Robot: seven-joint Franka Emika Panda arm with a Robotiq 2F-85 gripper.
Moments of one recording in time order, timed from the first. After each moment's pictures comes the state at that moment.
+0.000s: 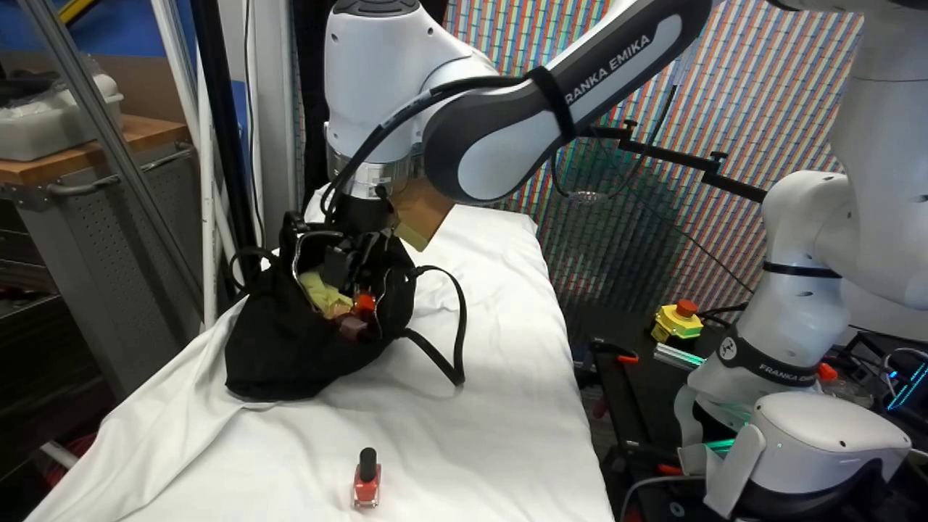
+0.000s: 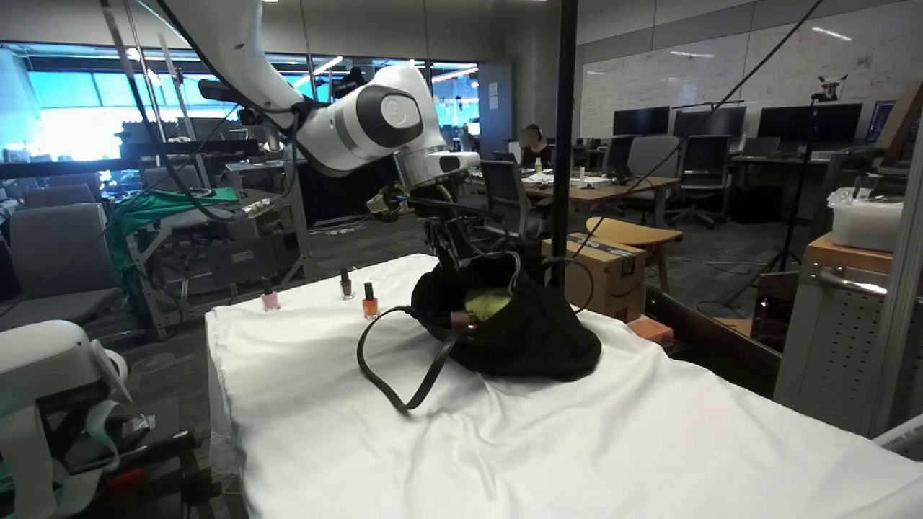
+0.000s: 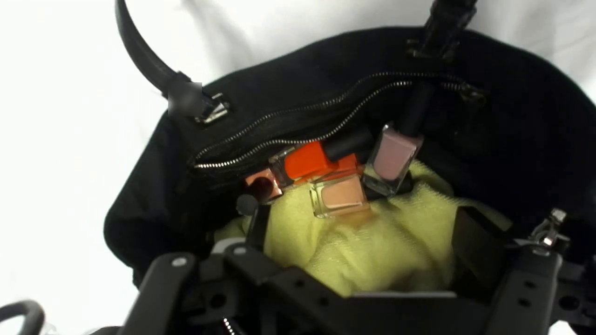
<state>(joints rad) 0.19 0.34 -0.04 -1.91 -0.36 2.33 0.56</state>
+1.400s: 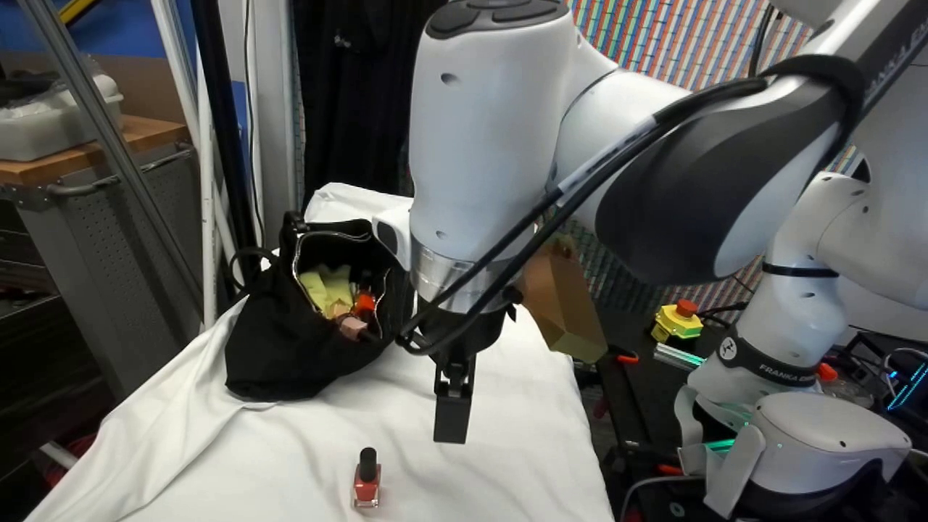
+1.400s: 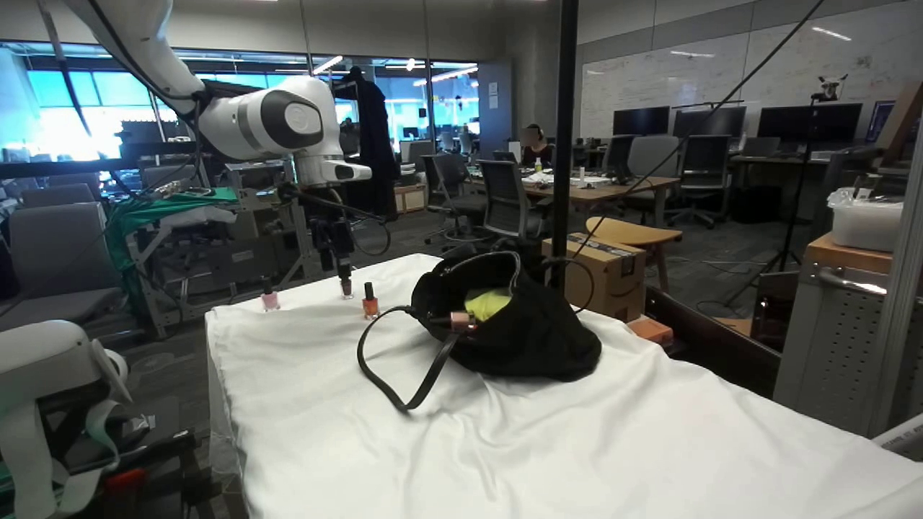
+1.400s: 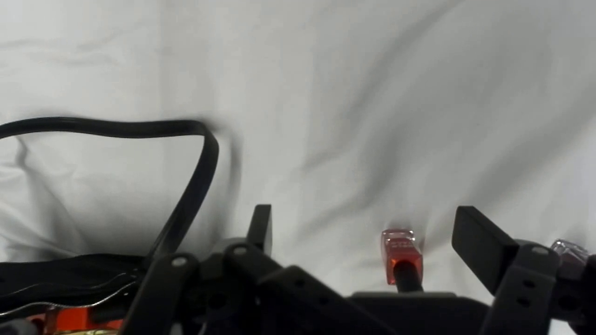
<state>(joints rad) 0.28 0.17 0.20 -2.14 -0.20 2.22 0.51</state>
